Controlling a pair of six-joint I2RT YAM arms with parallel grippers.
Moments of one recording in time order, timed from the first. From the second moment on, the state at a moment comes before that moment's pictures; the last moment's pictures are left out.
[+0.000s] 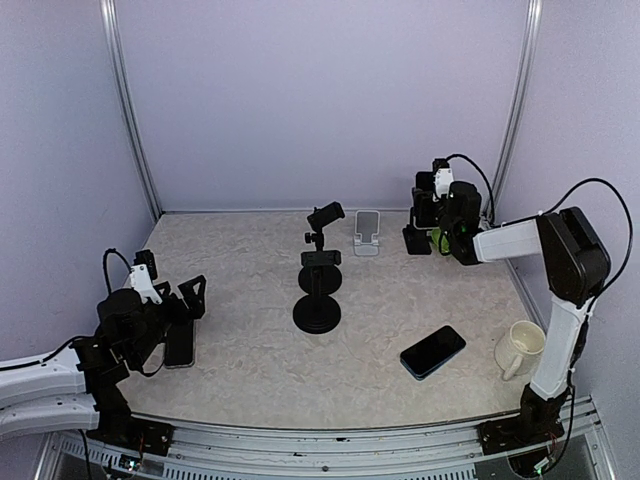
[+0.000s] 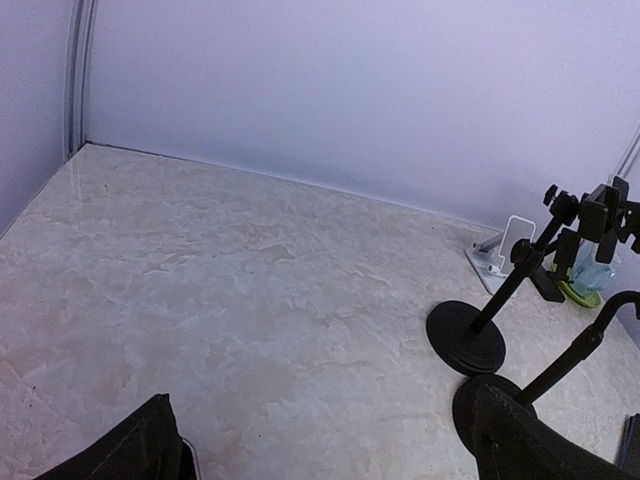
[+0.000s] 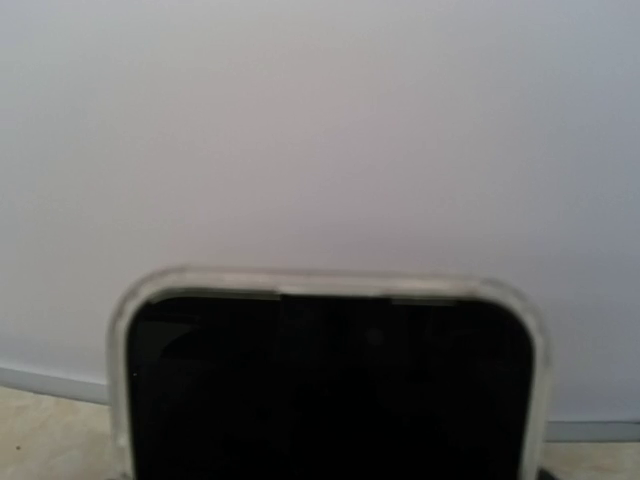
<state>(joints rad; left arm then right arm) -0.73 0.69 0.20 0.32 -0.55 -0.42 0.32 1.89 1.13 0.74 0.24 -0.04</state>
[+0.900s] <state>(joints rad) -0.70 0.72 0.20 0.33 -0.52 -0.42 0.26 2.11 1.28 0.85 0.14 0.01</state>
